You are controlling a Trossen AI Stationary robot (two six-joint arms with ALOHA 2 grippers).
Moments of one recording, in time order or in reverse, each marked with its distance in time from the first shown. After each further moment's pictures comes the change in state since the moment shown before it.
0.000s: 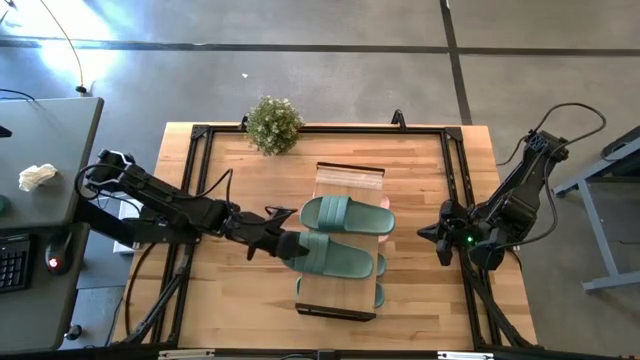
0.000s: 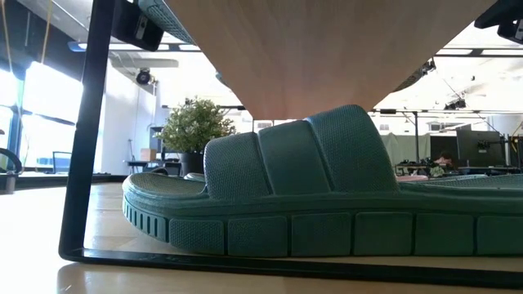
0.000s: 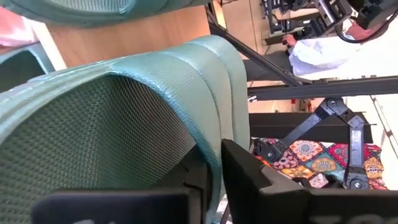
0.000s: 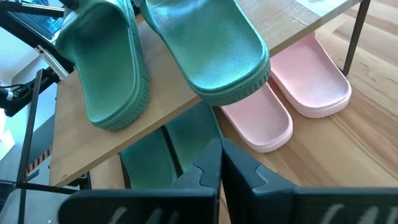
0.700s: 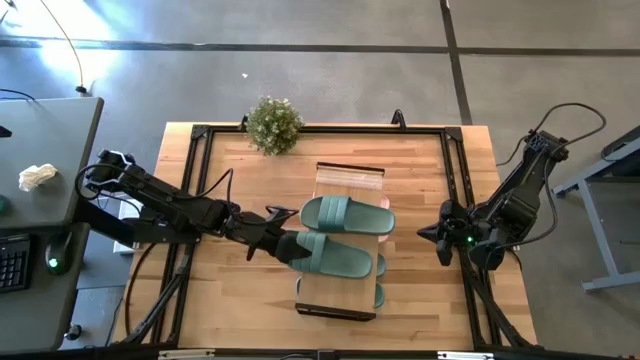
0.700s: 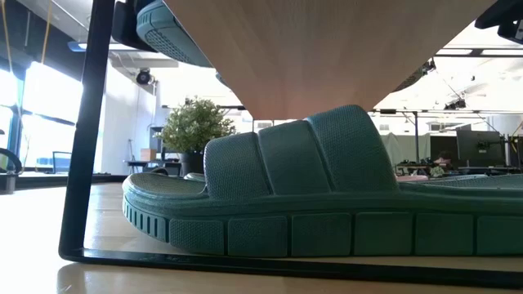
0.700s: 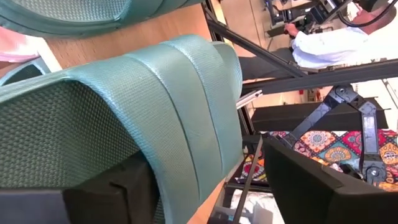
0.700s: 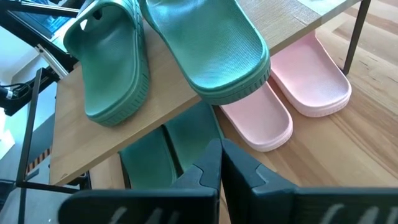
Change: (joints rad) left arm 0.000 0.000 0.000 -0.009 0.006 0.089; right arm 0.000 0.000 0.000 -0.001 -0.003 0.000
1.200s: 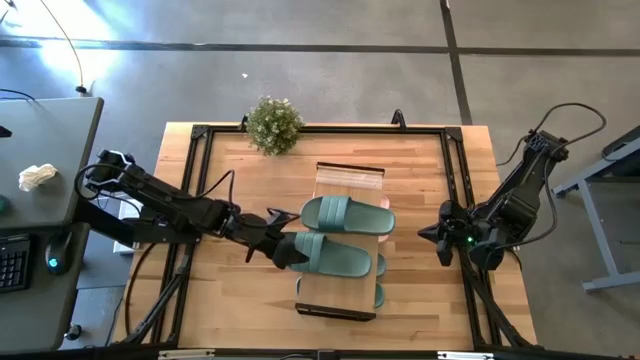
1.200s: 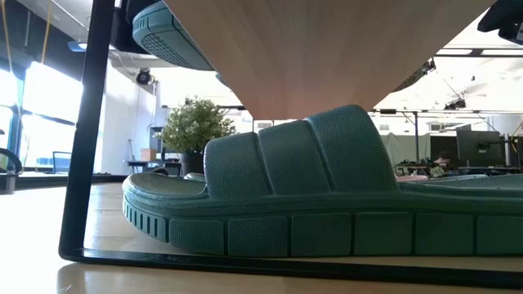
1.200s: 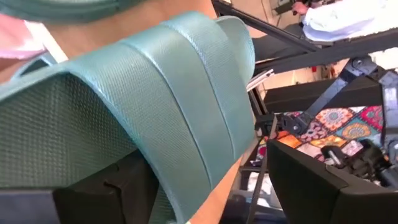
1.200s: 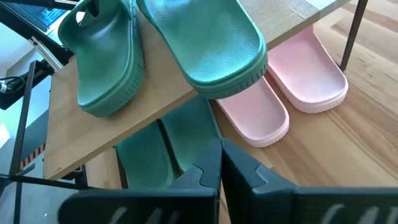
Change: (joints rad) left arm 0.000 0.000 0.000 -0.046 0.052 0.078; right arm 0.000 0.000 0.000 -0.018 -0.018 0.000
